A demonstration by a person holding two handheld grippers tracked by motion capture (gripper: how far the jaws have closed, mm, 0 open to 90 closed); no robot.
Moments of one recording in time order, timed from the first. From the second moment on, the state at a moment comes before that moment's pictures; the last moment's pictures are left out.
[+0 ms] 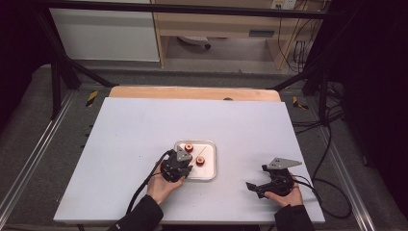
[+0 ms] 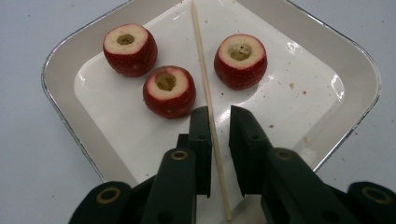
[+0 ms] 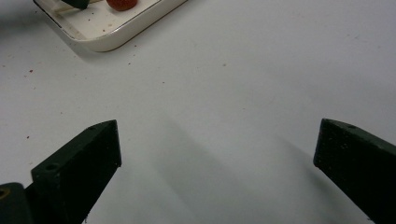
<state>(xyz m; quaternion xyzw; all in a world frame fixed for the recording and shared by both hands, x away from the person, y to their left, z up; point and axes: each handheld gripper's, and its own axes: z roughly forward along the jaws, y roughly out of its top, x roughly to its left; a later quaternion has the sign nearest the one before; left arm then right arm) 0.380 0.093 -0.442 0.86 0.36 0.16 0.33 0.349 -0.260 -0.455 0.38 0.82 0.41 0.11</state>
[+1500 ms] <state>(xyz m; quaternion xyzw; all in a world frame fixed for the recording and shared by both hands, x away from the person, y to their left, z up) 0.367 0.110 -0.419 0.84 0.35 0.17 0.38 0.349 -0.256 -0.452 0.37 0.82 0.41 0.12</state>
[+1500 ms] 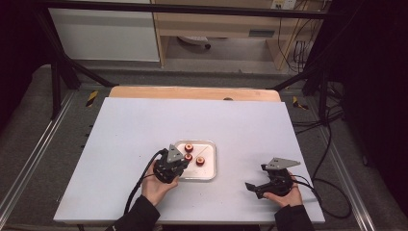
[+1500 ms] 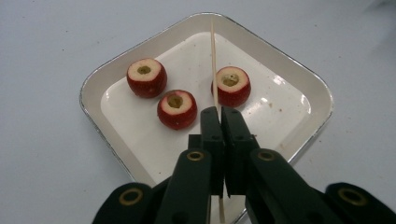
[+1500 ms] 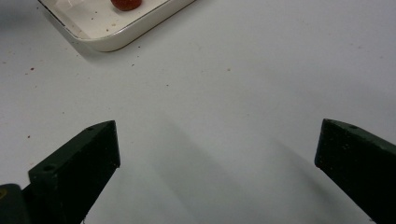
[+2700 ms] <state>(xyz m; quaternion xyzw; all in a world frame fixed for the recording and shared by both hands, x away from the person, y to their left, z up) 0.357 0.075 -0.396 0.90 0.23 0.13 0.34 0.342 -0.171 -0.418 0.16 0.90 0.31 0.26</state>
